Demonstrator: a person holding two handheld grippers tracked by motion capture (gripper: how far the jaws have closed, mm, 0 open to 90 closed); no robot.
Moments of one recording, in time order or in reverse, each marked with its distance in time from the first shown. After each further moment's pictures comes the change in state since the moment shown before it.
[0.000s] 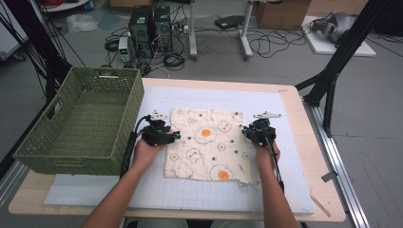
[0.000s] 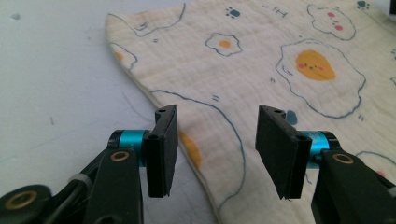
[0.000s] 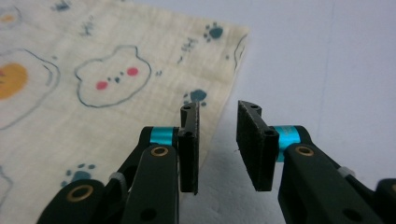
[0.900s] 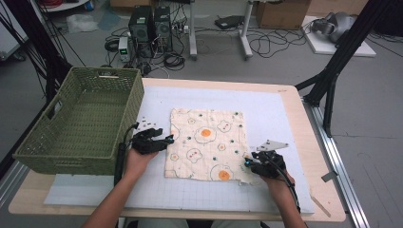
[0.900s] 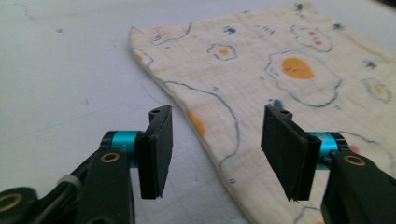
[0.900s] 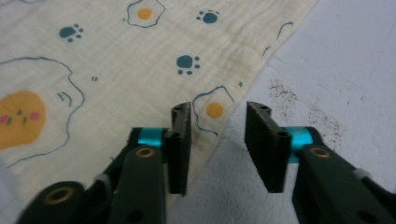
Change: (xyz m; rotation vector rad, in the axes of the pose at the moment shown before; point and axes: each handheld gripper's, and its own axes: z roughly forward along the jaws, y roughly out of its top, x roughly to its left) left arm 0.003 -0.022 -0.034 -0.134 -0.025 -0.022; right arm 0.028 -0.063 -0.071 0.095 0.162 -0.188
